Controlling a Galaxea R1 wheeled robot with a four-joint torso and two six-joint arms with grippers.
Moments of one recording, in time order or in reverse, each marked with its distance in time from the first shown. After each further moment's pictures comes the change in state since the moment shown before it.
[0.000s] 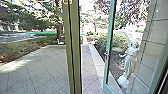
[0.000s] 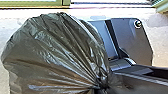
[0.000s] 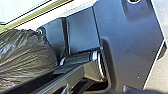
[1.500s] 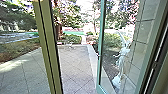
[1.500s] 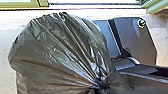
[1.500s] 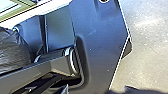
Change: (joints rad) left arm 0.001 -0.006 -0.019 0.000 -0.002 0.000; right arm -0.035 -0.058 -0.061 0.000 0.001 0.000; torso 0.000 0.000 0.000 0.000
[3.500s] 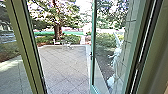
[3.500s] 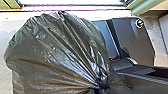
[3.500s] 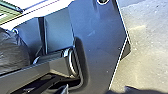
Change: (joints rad) left arm 0.000 0.006 0.001 0.000 -0.001 0.004; right arm -0.011 0.005 -0.002 0.000 0.029 0.000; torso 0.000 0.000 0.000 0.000
